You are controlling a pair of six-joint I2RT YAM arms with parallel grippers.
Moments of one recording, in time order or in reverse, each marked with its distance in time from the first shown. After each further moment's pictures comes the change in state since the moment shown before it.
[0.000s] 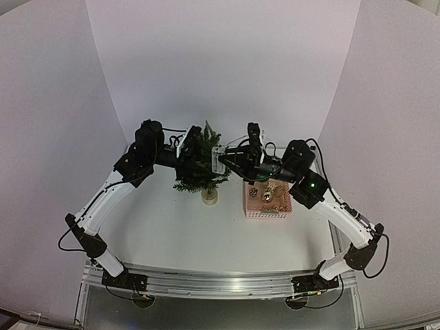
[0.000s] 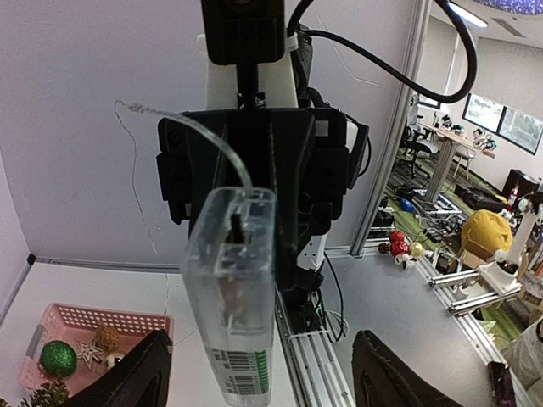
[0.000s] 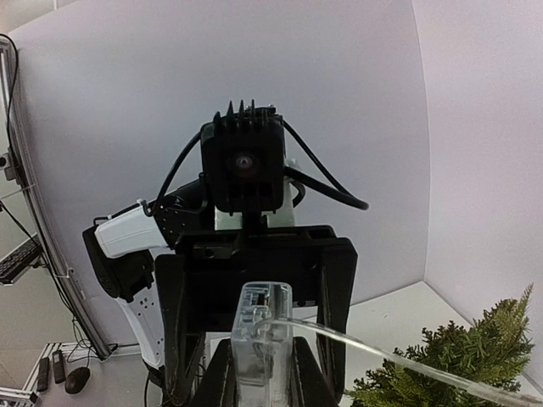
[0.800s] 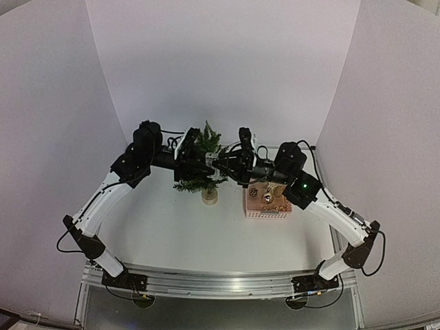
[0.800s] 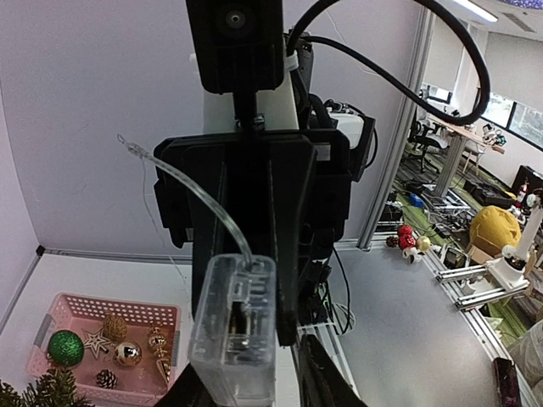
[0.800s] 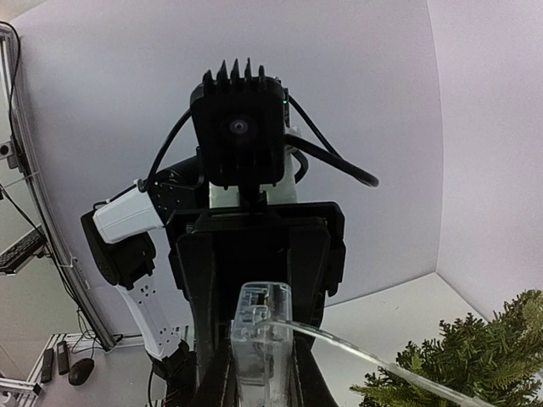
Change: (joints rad) left arm 0.004 -0.026 -0.014 -0.051 -0.023 0.038; right arm 0.011 0.035 -0.024 0.032 -0.020 -0.003
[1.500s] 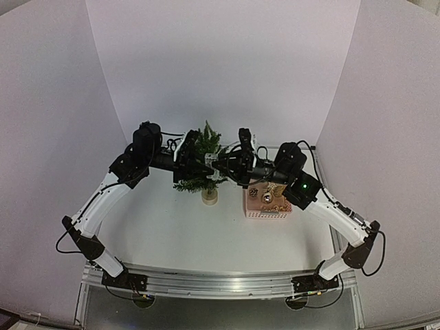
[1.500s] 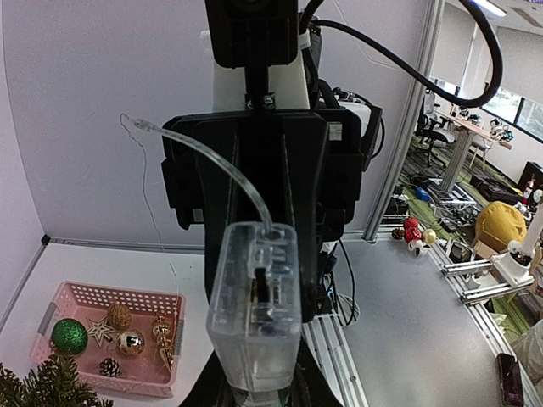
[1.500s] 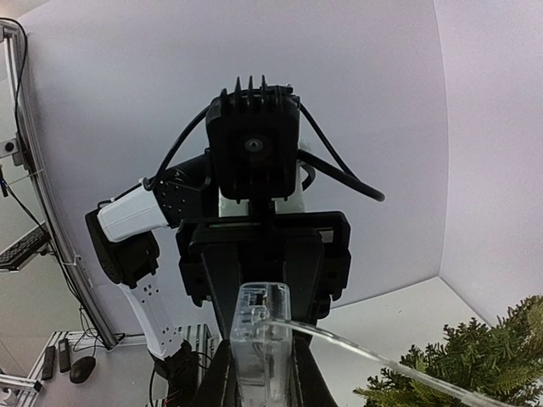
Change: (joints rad) left arm 0.002 -0.013 -0.007 -0.069 -0.023 0.061; right arm 0.002 0.000 -0.002 0.011 -0.009 0.000
